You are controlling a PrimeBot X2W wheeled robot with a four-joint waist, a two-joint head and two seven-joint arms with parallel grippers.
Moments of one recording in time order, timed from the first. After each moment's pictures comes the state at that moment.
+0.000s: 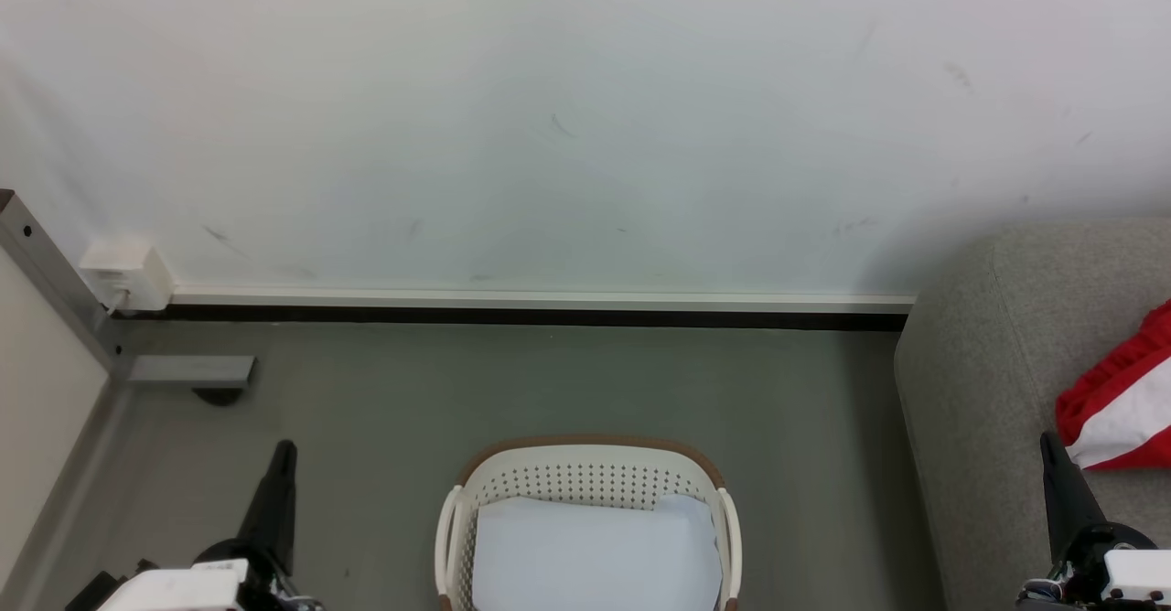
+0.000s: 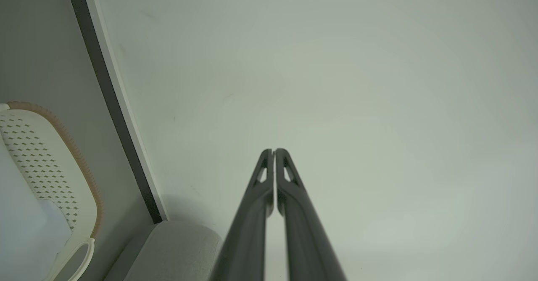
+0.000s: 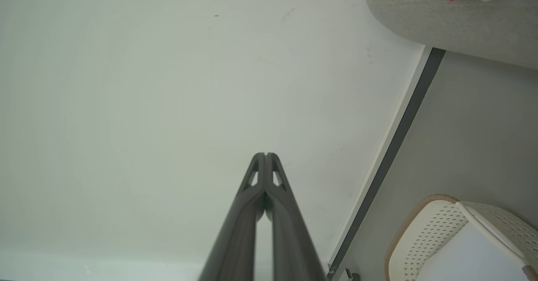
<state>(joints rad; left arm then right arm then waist) -0.10 0.05 0.11 0.25 -1.61 -0.13 0.11 -0.12 -0.05 -0.11 0.25 1.61 0.13 0.11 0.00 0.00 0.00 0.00</state>
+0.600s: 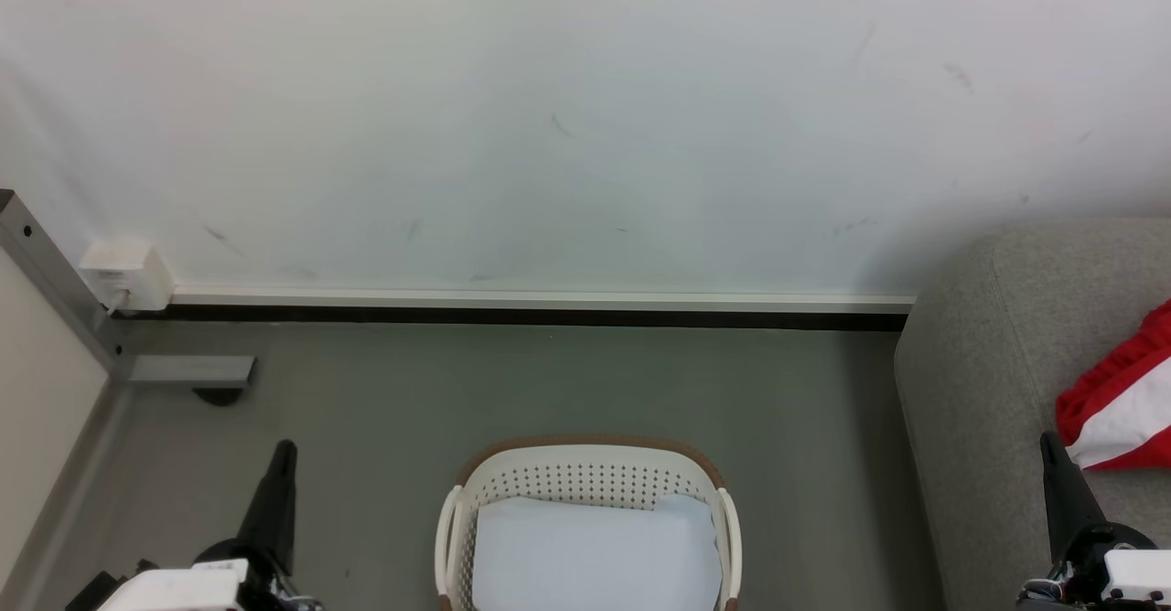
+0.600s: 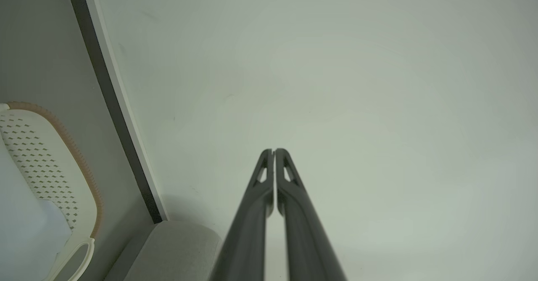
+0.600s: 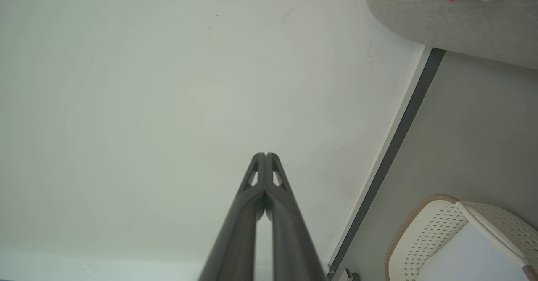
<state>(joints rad) -0.10 0.05 0.11 0.25 -1.61 -0.13 0.11 -0.12 -0.05 -0.11 0.25 1.61 0.13 0.11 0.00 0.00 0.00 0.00</state>
